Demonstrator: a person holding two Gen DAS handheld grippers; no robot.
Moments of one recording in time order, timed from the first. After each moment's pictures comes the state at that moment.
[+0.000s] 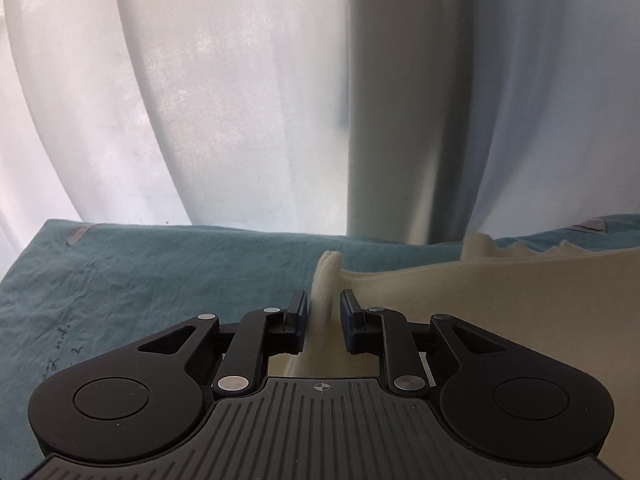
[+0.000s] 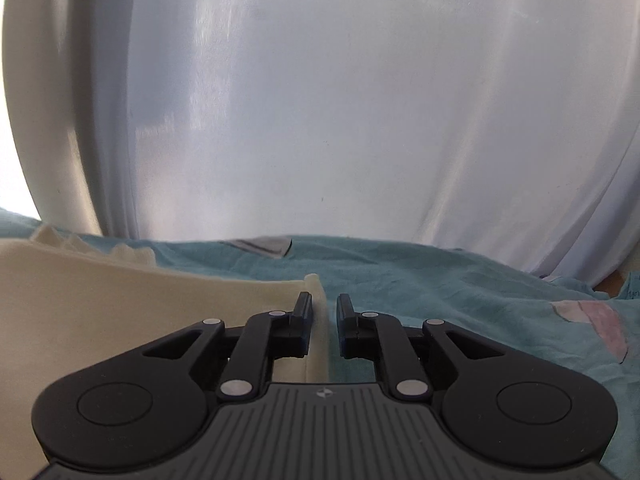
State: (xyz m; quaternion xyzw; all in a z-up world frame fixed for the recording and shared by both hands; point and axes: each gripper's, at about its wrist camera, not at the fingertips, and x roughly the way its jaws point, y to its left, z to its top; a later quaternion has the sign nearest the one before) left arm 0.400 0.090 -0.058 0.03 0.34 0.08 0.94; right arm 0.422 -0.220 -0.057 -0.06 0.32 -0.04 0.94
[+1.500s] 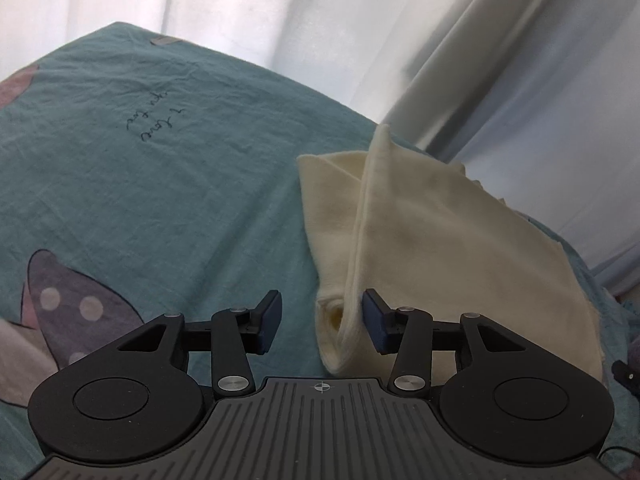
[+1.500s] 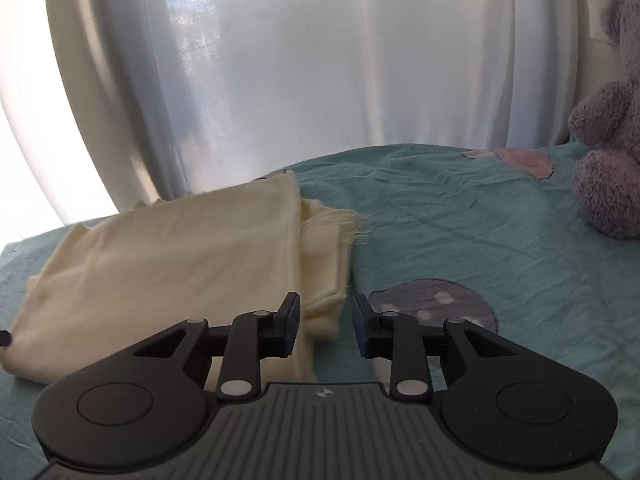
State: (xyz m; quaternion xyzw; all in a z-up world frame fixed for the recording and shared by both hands) left arm 0.233 0.175 -0.060 -0.22 0.41 0.05 0.88; right arm 0.226 -0.268 -0.039 0.10 0.34 -0.02 0.93
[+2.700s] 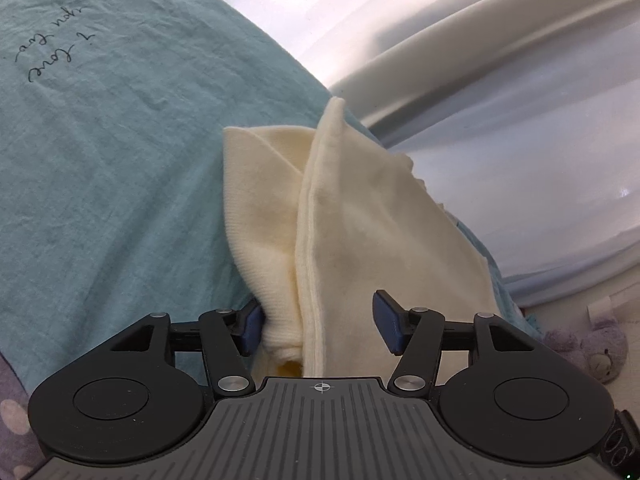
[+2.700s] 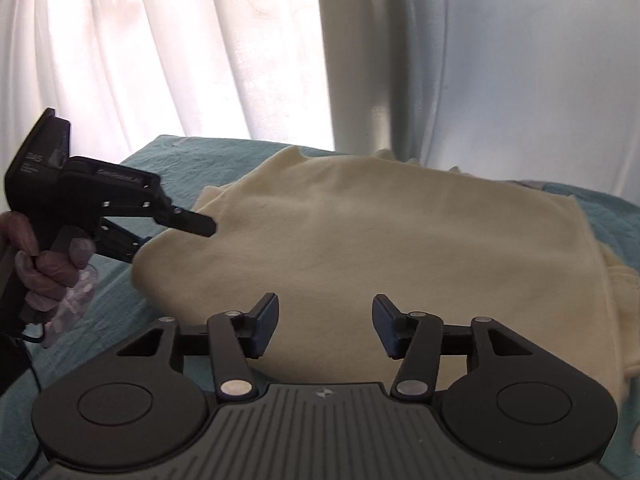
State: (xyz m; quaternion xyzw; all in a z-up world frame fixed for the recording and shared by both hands) left arm 0.302 0.198 -0.087 -0.36 0.44 -0.08 0.82; right arm 0.258 -0.094 -0.049 -0.01 0.36 0.25 0.90
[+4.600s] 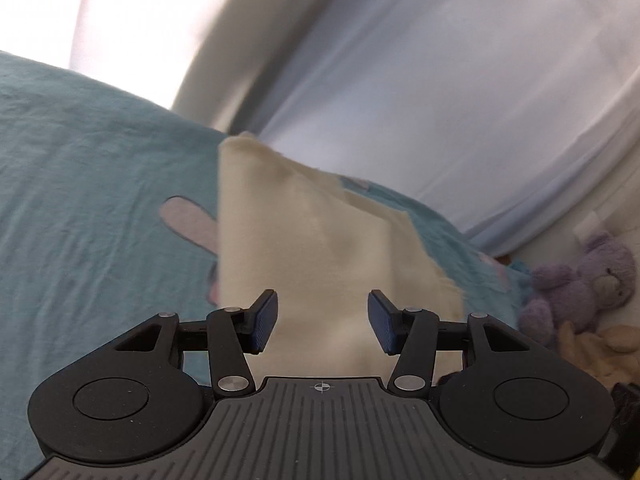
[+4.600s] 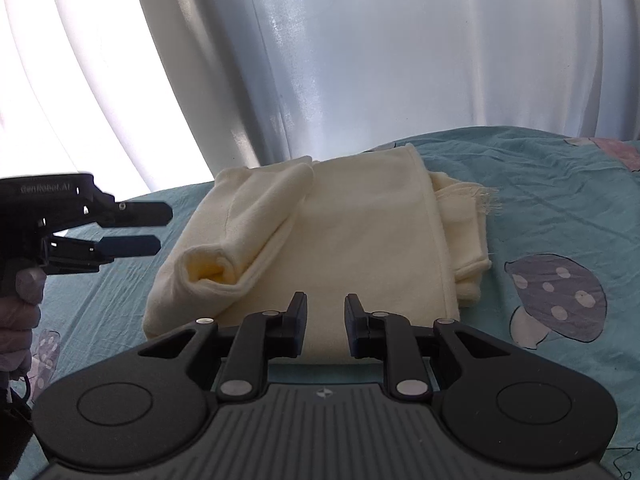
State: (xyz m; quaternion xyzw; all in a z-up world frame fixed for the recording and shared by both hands) left arm 0.298 0.047 -0.027 -0.22 0.42 -0.12 0.87; right arm 0.225 -0.211 -0.041 0.10 0.36 0.10 0.92
